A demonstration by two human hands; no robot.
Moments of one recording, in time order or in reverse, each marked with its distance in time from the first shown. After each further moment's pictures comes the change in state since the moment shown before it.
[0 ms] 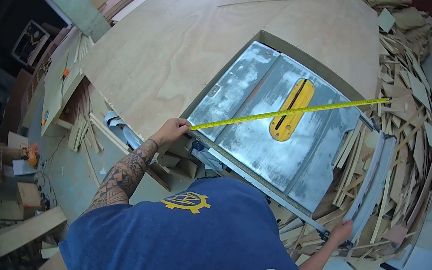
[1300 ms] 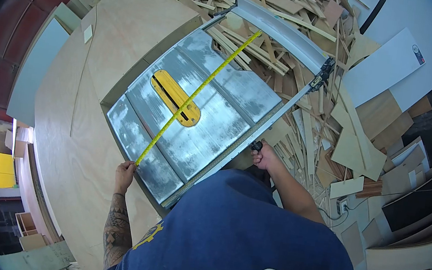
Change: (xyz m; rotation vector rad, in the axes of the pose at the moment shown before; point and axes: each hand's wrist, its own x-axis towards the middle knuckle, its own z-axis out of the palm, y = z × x) left_hand 0.238 0.075 -0.031 0.416 -0.328 0.422; right_hand -0.249 -0.225 0.167 2.082 -0.539 1.320
